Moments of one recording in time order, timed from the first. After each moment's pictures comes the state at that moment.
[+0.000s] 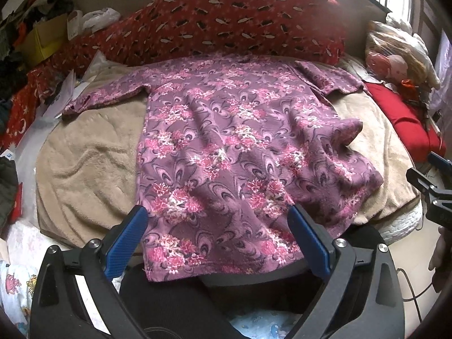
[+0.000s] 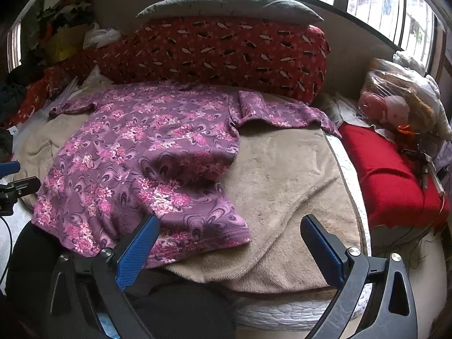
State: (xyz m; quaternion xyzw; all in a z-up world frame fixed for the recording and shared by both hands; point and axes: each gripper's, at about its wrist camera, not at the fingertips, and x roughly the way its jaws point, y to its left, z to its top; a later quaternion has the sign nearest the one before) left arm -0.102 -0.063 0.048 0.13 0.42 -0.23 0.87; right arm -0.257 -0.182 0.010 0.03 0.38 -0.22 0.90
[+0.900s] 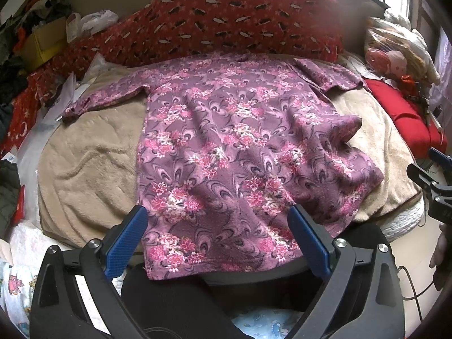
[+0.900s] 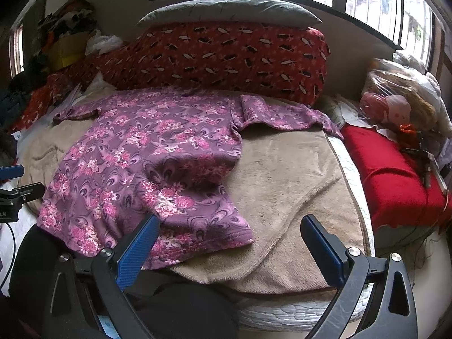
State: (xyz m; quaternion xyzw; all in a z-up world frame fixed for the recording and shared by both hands) left arm -0.104 -0.063 0.048 0.14 0.43 -0.23 0.86; right arm -0.259 -0.181 0.011 0.03 0.38 -0.21 0.90
